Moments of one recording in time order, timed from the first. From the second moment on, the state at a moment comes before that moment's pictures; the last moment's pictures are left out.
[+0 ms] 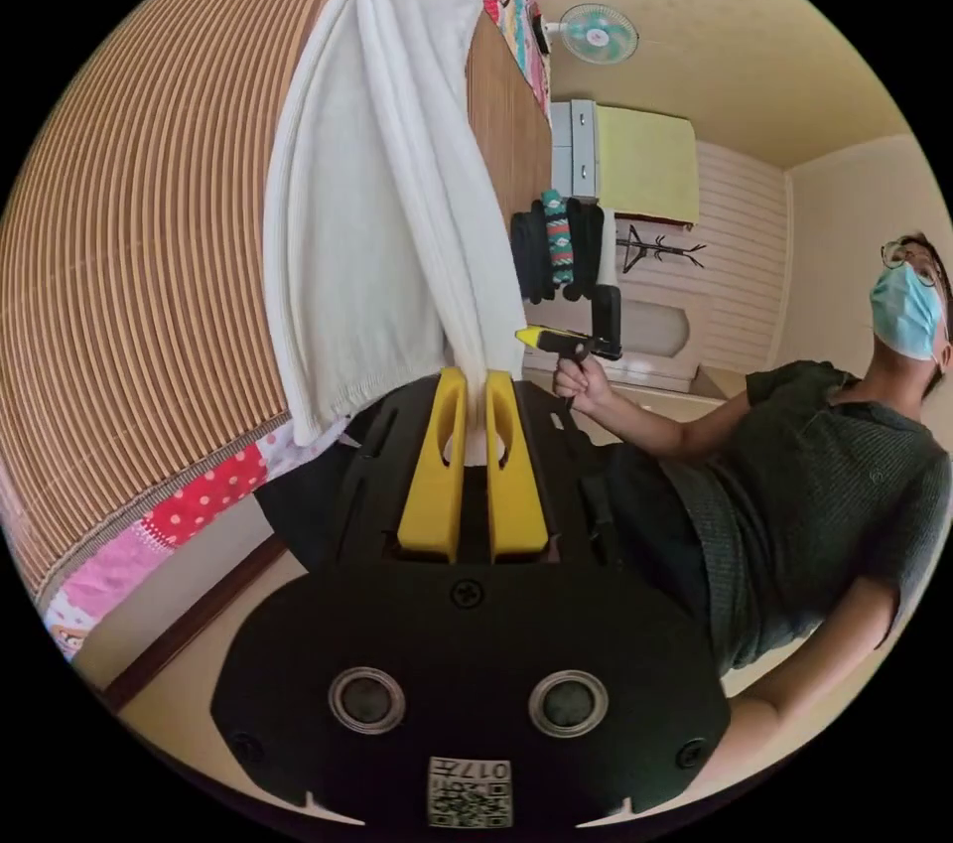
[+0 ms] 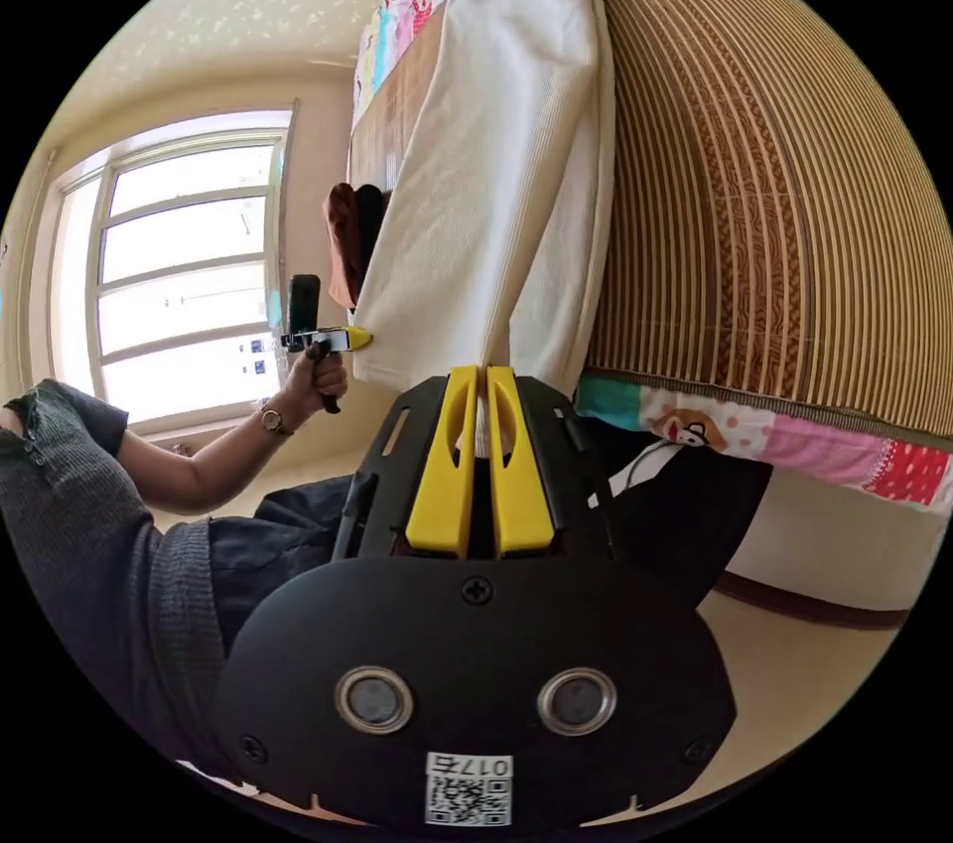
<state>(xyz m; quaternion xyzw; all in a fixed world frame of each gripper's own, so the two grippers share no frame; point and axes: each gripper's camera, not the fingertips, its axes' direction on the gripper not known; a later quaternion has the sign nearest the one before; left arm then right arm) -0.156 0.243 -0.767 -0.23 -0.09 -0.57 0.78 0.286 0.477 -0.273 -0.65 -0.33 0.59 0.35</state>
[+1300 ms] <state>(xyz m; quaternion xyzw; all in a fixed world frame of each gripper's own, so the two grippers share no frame) -0.118 0.280 -0.646 -0.23 -0.13 -0.62 0.74 0.353 0.603 -0.328 -0.71 -0.31 0.58 0.25</state>
